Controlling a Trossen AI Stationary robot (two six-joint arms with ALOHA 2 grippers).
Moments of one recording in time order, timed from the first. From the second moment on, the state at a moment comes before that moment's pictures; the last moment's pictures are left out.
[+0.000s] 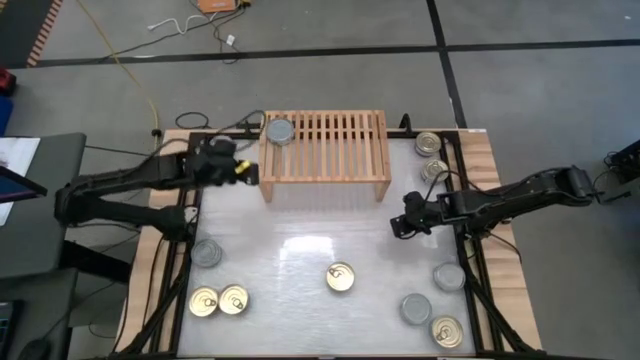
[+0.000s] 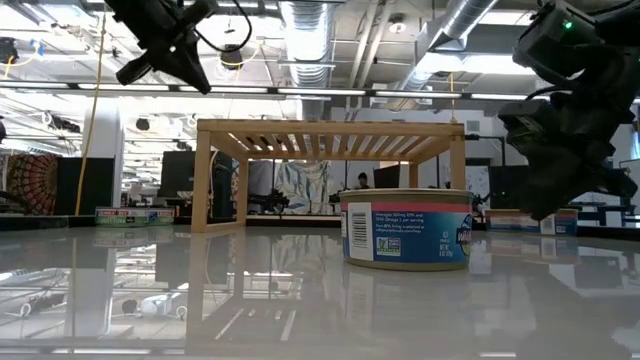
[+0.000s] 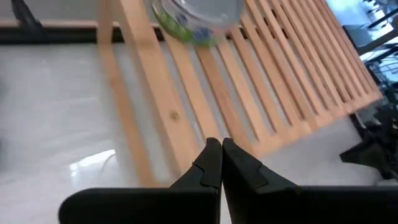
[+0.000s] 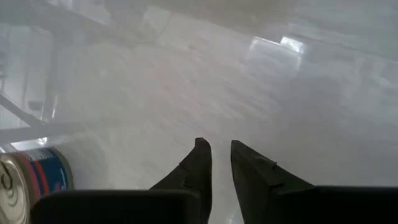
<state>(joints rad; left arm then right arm) 0.19 0.94 0.95 -0.68 -0.42 -0.96 0.05 0.96 0.38 -0.42 0.10 1.23</state>
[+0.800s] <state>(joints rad) -0.39 1.53 0.94 -0.30 -0.60 -1.55 0.31 1.02 0.49 -0.40 0.15 1.22</state>
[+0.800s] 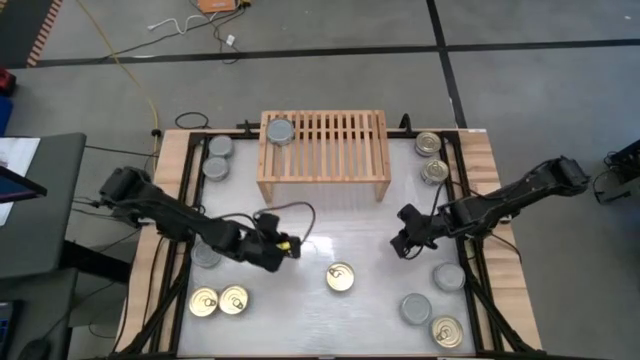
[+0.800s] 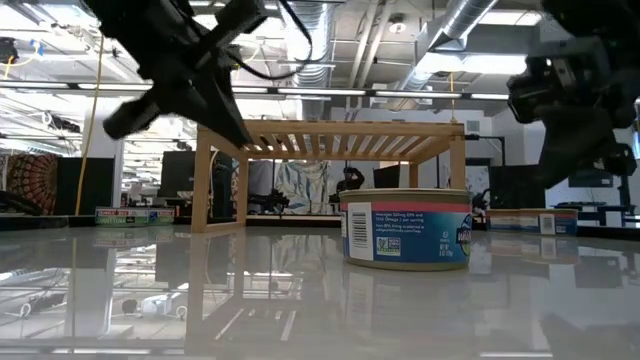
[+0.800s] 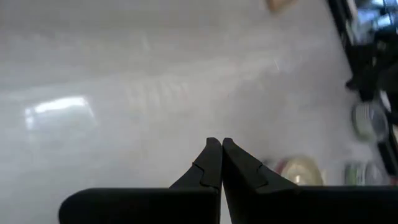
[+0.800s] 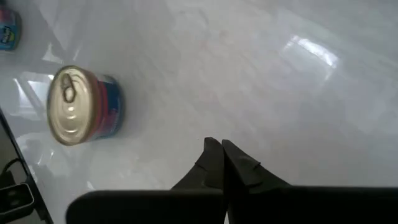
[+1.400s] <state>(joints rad) -0.38 1.67 0.94 0.01 -0.43 -1.36 0.50 1.41 0.71 -0.24 0.23 1.43</state>
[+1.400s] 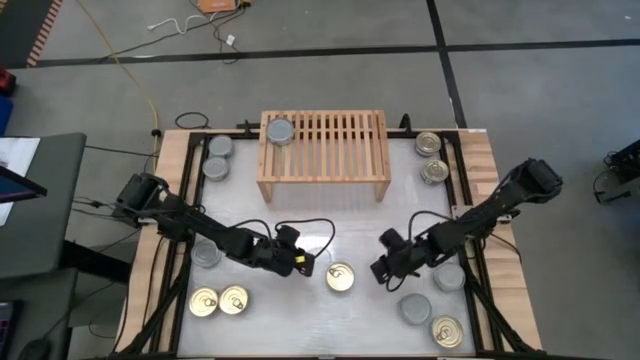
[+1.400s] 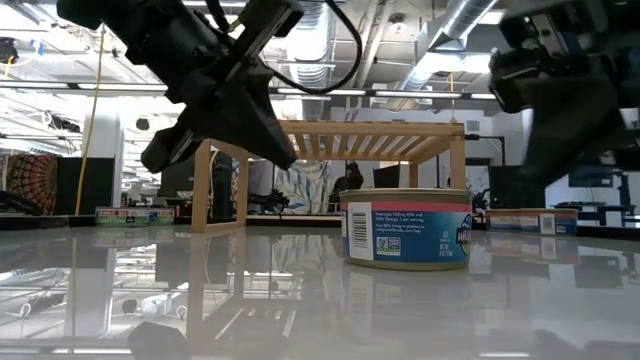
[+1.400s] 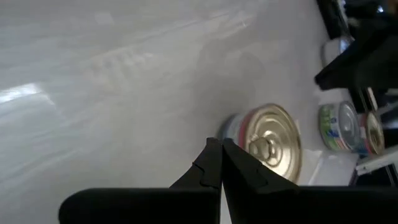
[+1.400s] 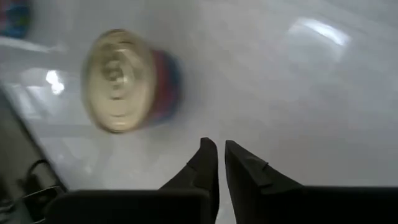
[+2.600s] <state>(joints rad) -0.48 1.67 0.94 0.12 -0.59 -1.53 0.47 1.61 0.71 0.11 0.27 1.33</state>
